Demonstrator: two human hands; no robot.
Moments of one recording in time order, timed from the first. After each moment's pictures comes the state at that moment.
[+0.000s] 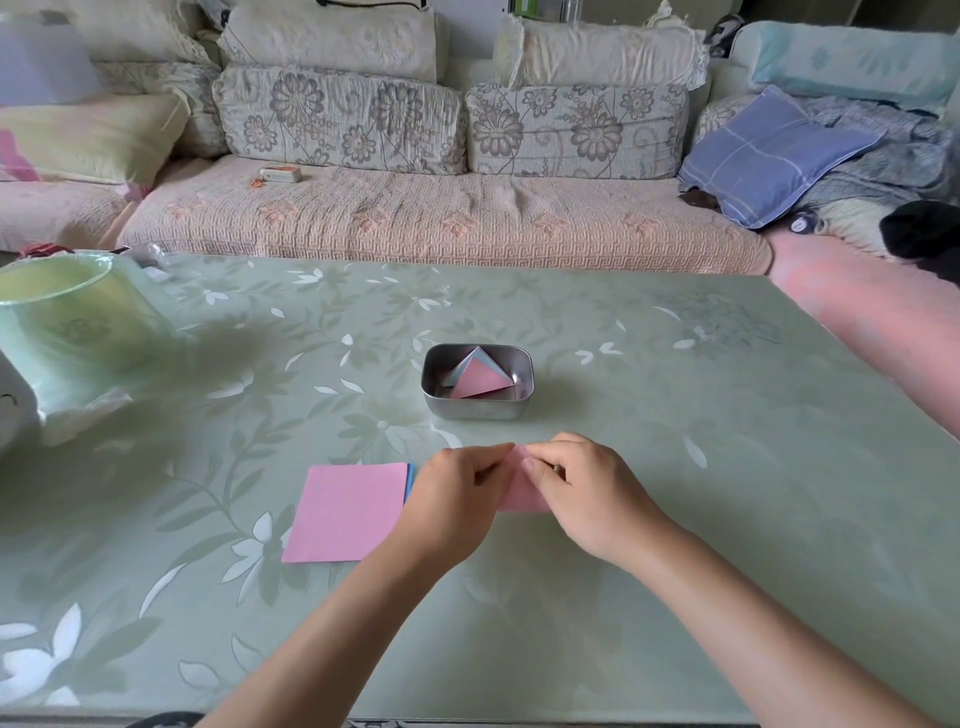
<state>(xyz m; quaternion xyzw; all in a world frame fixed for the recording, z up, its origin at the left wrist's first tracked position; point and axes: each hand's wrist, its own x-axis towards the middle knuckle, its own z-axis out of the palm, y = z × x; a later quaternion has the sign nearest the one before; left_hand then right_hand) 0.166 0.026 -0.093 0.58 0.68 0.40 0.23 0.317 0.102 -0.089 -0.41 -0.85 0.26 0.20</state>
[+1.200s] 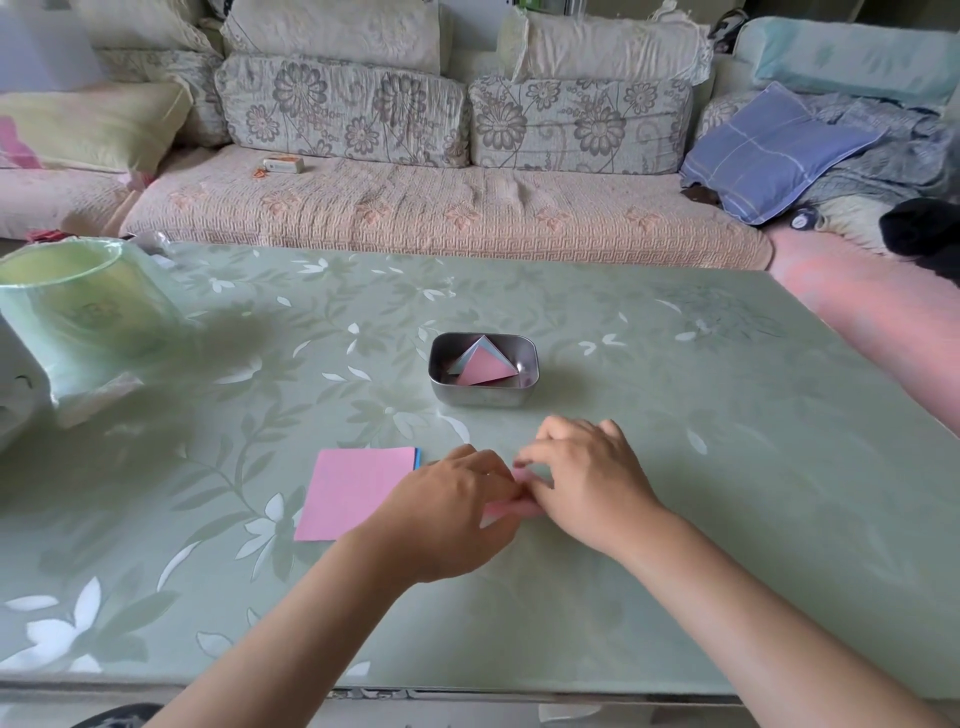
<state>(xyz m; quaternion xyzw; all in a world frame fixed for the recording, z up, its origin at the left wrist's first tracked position) 0.147 0.001 -0.098 0.76 0.61 0.18 0.10 0.311 0.097 -0.093 -0.39 -0.91 0.04 0.13</state>
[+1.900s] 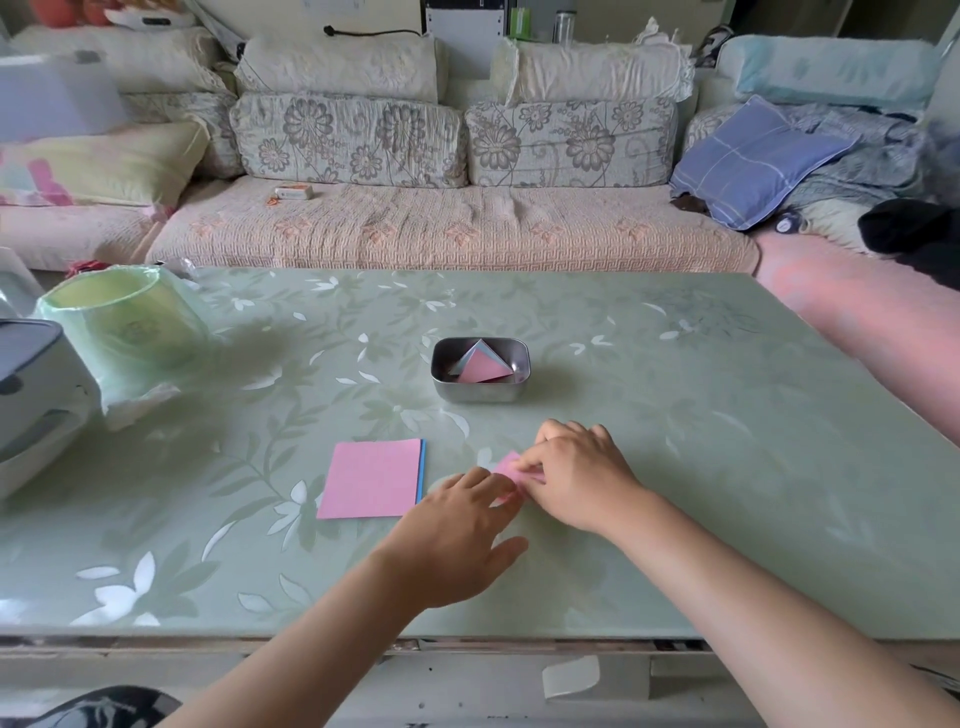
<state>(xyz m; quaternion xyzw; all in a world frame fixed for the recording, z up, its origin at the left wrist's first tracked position) 0.170 -0.035 -0.106 0.79 0.61 0.08 -0.01 0.320 0.086 -0.092 -0.40 -0.91 0.06 0.04</state>
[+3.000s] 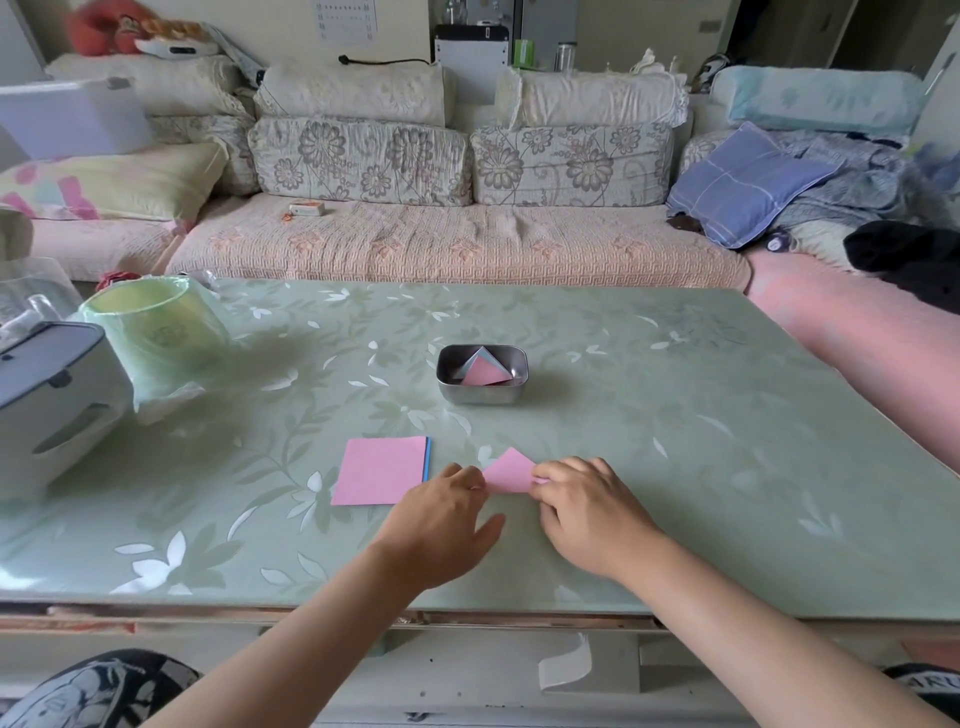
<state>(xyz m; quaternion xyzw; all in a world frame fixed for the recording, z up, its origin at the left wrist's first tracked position) 0.169 -0.049 -0.106 0.72 0.69 0.08 0.00 0.359 0.048 -0.107 -0.32 -0.94 0.00 0.08</state>
